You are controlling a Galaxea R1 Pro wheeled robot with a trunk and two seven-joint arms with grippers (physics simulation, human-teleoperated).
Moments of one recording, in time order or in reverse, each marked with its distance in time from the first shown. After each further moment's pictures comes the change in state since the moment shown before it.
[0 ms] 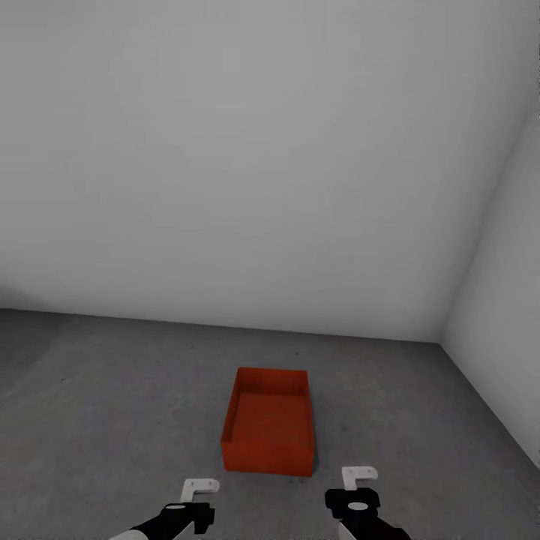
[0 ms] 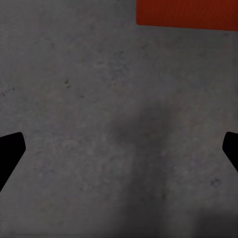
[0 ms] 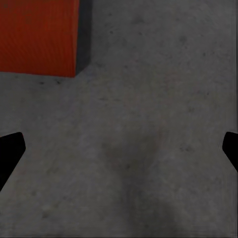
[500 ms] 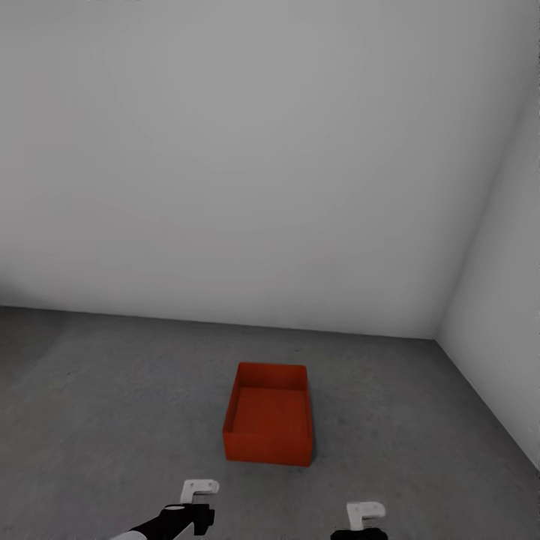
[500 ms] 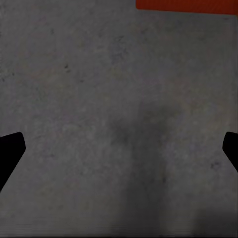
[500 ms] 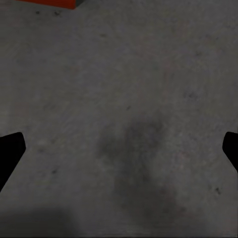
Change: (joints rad) left arm 0.002 0.002 0.000 0.000 0.000 0.001 -0.005; right arm 0.004 0.046 0.000 0.233 -0.001 -0.089 0.070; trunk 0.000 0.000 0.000
